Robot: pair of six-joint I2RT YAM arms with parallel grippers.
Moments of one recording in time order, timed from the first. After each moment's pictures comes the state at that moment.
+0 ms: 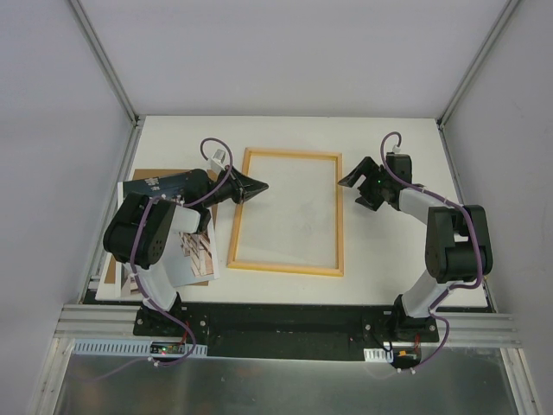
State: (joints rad) left arm -0.26 1.77 0.64 1.02 0.73 -1.37; right arm 0.08 1.68 0.92 -0.04 -0.34 0.77
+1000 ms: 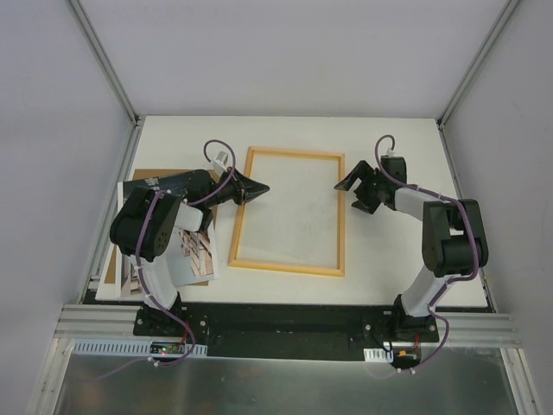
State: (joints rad) left arm -0.26 1.85 0.67 1.05 0.75 -1.38; right arm 0.10 1.73 0.92 -0.03 -0.35 0.77
